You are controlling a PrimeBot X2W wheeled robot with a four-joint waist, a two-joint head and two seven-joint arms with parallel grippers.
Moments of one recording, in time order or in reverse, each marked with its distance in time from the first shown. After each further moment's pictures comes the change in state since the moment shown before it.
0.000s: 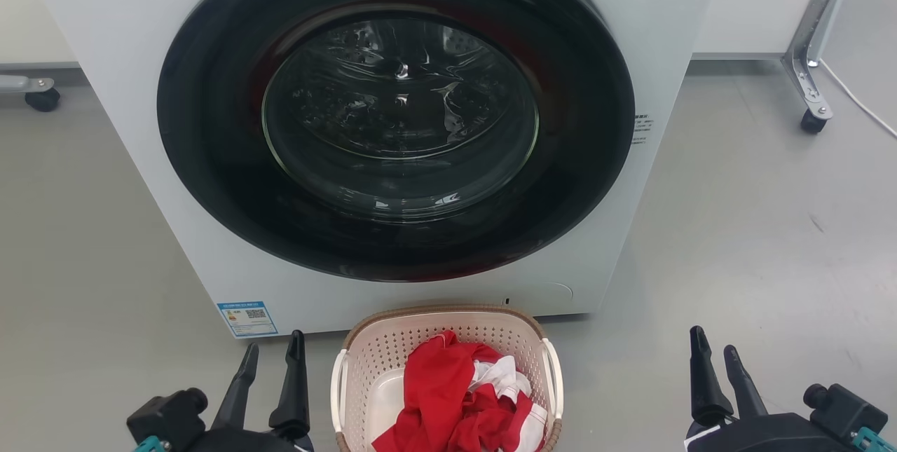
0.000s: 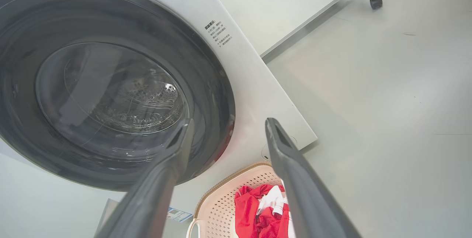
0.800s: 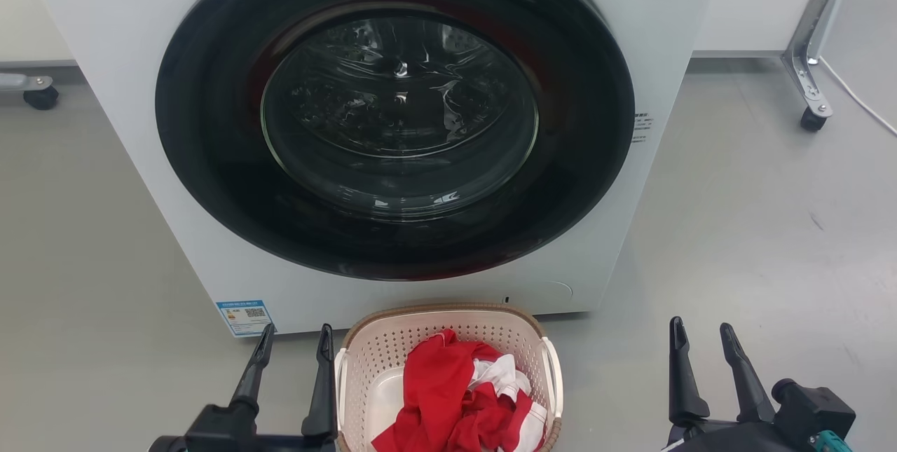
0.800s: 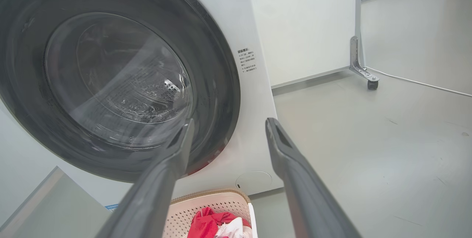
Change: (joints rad) left arm 0.026 -0.002 -0.063 -0.081 0.390 0.057 -0.089; right arm 0.023 -0.002 0.058 -0.075 -0.374 -0.058 -0.091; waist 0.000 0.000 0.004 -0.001
